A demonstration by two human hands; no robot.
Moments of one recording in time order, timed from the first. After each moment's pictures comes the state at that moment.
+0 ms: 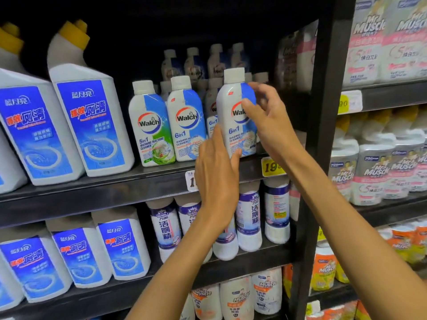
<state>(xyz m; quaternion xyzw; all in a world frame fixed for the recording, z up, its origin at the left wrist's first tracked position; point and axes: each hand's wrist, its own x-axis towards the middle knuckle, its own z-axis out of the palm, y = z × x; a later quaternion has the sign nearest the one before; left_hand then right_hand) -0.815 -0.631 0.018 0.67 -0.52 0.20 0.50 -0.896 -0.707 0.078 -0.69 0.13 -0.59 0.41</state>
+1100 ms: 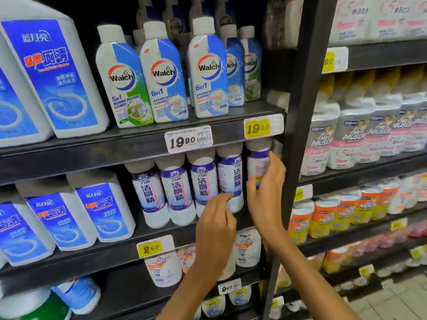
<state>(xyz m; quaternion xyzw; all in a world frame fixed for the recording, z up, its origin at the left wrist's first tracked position) -0.842 -0.586 -0.142 0.63 -0.58 0.11 0.50 -0.922 -0.654 -0.099 -0.66 0.43 -0.58 0.20</state>
